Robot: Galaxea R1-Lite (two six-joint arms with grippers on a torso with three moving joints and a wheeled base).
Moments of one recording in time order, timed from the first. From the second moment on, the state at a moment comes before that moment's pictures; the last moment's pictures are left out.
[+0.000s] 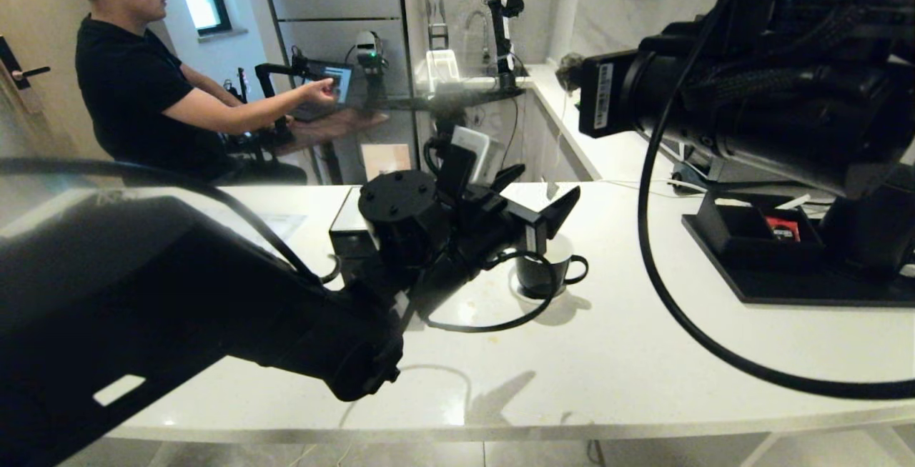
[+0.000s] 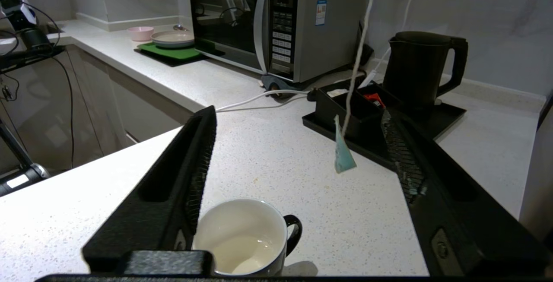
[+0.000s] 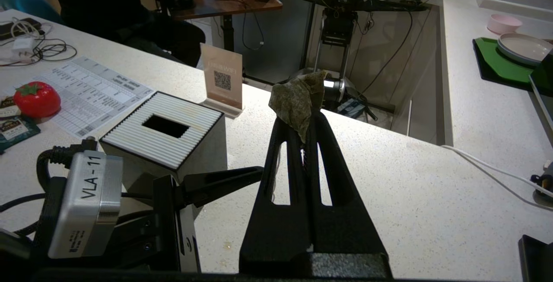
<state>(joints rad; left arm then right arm) -0.76 2.10 -1.04 -1.30 -0.06 -0.07 0.76 1.62 -1.40 -0.25 -0.38 -0.08</state>
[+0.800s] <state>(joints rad) -0.76 2.11 -1.04 -1.30 -0.06 -0.07 0.78 1.62 -1.40 -0.25 -0.38 -0.08</state>
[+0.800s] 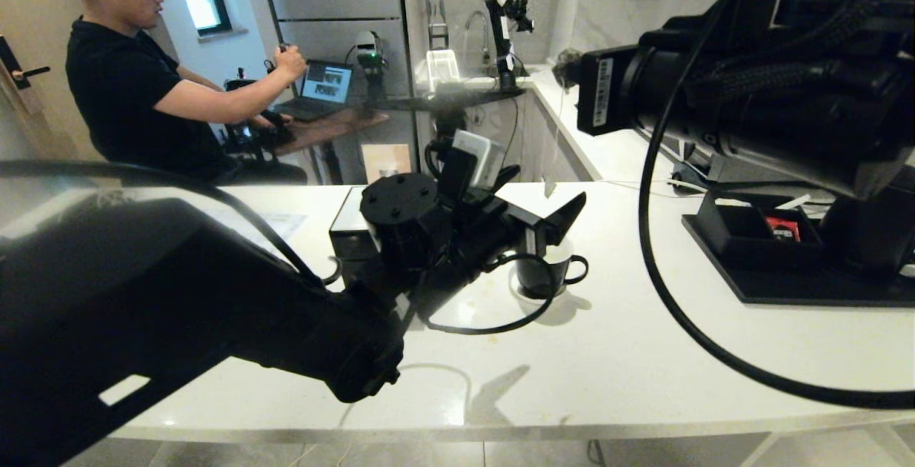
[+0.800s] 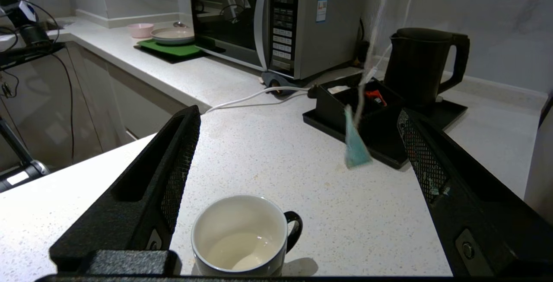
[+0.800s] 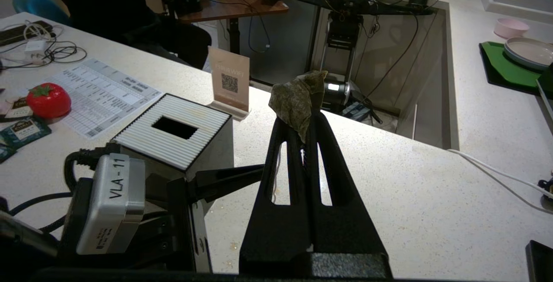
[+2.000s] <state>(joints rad) -0.76 2.11 -1.04 -1.30 -0.04 -0.07 0.80 1.61 -1.39 -0.25 -0.39 -0.08</state>
